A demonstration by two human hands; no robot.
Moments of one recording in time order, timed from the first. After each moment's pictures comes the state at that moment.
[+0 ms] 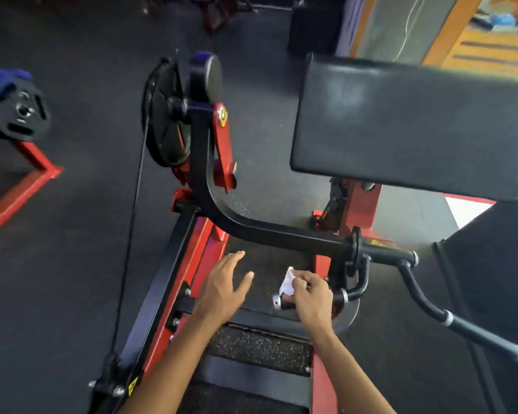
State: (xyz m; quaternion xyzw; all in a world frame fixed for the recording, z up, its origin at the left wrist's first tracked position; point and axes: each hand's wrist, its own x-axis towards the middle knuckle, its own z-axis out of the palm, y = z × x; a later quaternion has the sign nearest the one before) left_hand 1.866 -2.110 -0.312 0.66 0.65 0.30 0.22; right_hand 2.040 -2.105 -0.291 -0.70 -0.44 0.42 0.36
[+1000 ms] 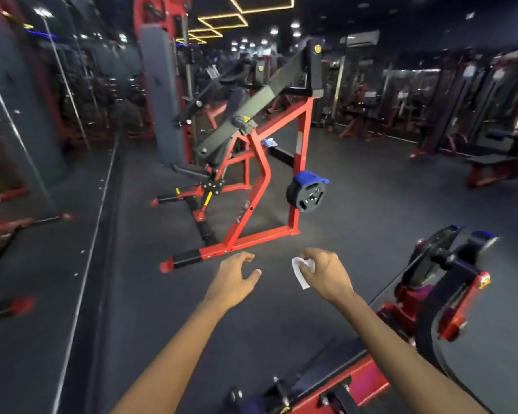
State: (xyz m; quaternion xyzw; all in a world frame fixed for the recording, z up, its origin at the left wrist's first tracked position) left_hand 1.622 -2.401 -0.079 0.31 0.85 0.42 -0.01; right_hand 1.735 -2.226 -0.041 -0.20 -0.93 0.26 0.19
